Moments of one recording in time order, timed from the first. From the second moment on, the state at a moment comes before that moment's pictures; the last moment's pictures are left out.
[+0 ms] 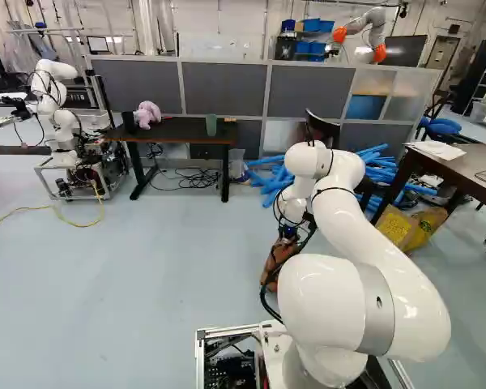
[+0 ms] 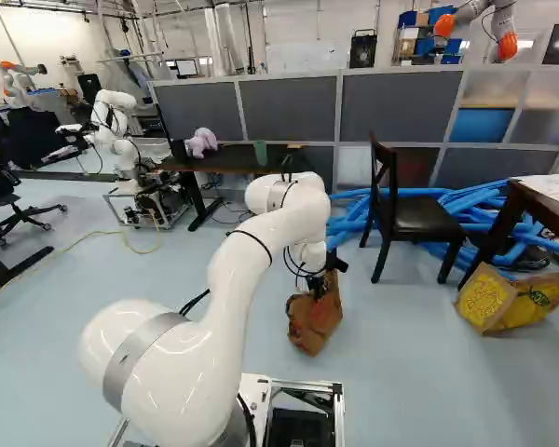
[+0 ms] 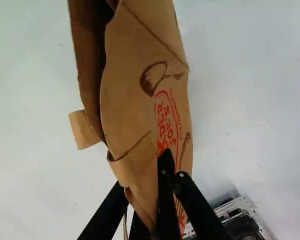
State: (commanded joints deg) arm -19.1 -83.7 -93.1 3.8 -6.8 16.8
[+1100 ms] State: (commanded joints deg) arm -14.1 -68.8 -73.7 -0.1 -6.8 16.8
